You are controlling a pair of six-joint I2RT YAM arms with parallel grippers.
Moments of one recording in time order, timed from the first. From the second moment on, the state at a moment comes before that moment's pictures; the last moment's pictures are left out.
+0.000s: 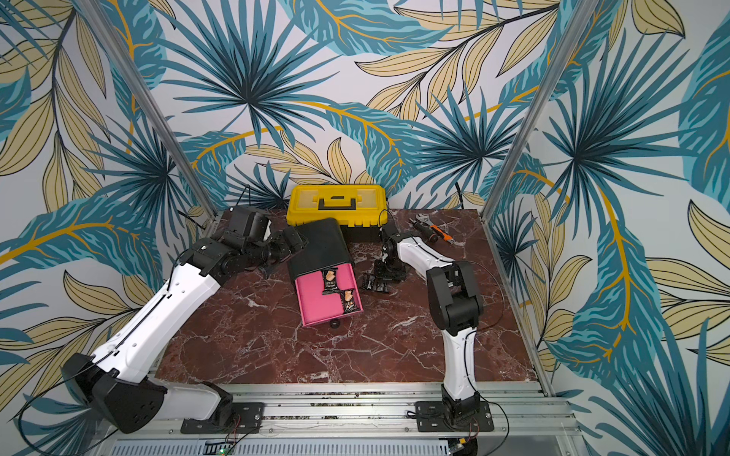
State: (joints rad) left arm -0.43 1.38 1.49 -0.86 0.07 -0.94; right arm 0.32 2.10 1.61 -0.89 -0.14 0.34
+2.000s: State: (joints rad) left arm -0.16 1.53 1.27 -0.83 0.63 -0.79; right arm 0.79 1.77 1.42 -0.57 0.07 0.84
